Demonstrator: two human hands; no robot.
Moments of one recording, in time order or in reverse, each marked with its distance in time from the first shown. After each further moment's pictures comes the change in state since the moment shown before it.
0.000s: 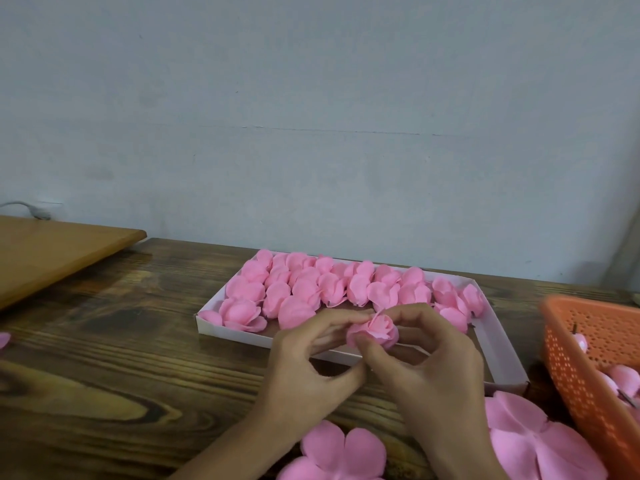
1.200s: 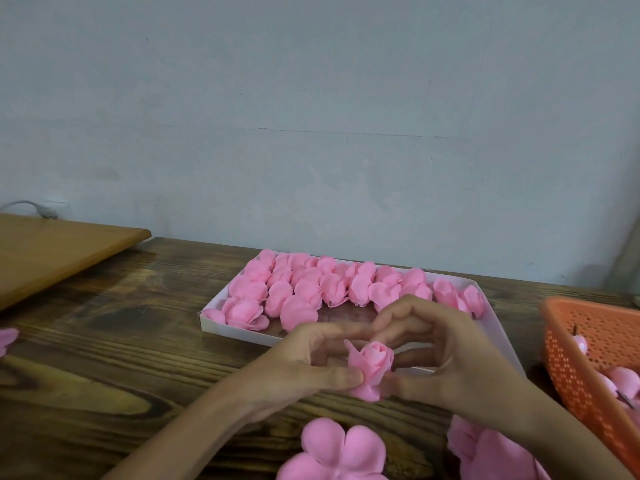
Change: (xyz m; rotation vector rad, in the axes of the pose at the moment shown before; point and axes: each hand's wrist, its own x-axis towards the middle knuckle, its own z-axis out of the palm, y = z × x) left_hand 0.016 0.002 -0.029 -0.360 -0.505 -0.555; right_hand 0.037 -0.013 -0.046 0.089 -0.693 0.022
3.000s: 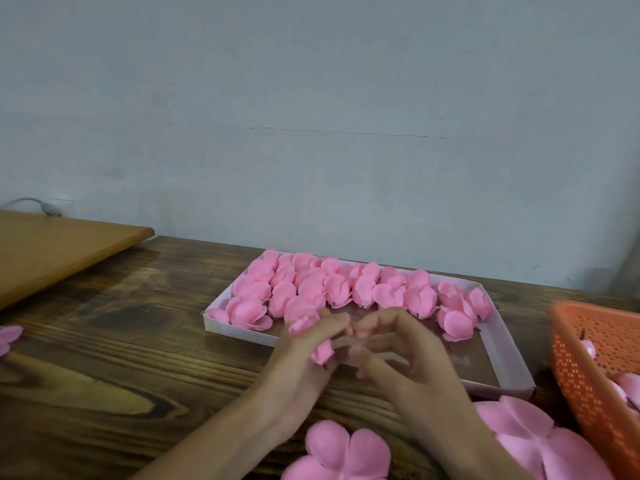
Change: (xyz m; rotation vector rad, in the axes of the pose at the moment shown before) left_hand 0.006 0.004 0.023 -0.440 0.451 0.073; right_hand 0.003 0.016 0.057 0.120 0.338 0.066
